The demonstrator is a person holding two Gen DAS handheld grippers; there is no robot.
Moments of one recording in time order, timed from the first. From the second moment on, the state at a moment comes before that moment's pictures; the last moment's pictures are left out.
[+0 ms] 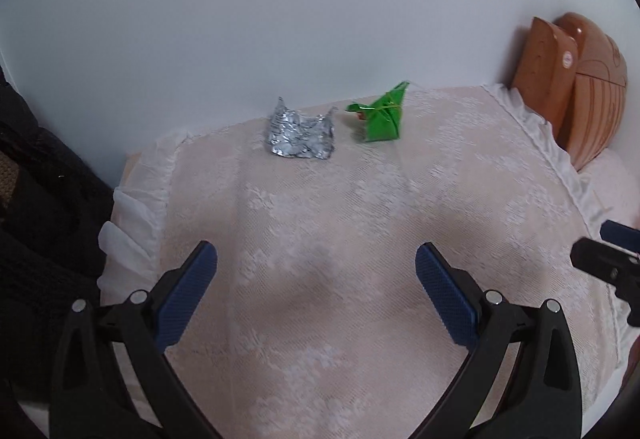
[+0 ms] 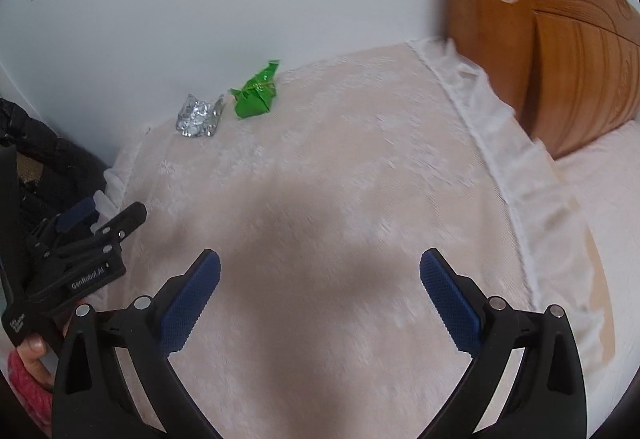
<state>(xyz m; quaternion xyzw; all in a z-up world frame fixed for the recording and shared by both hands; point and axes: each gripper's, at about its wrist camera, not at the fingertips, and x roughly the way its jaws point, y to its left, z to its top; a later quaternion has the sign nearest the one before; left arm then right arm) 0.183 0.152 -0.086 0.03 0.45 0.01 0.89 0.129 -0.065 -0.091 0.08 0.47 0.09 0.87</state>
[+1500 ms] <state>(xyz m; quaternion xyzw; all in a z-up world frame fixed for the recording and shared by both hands) 0.377 0.161 -0.164 0.02 0.51 -0.02 0.86 0.238 -0.050 -0.088 0.12 0.46 0.12 0.87</state>
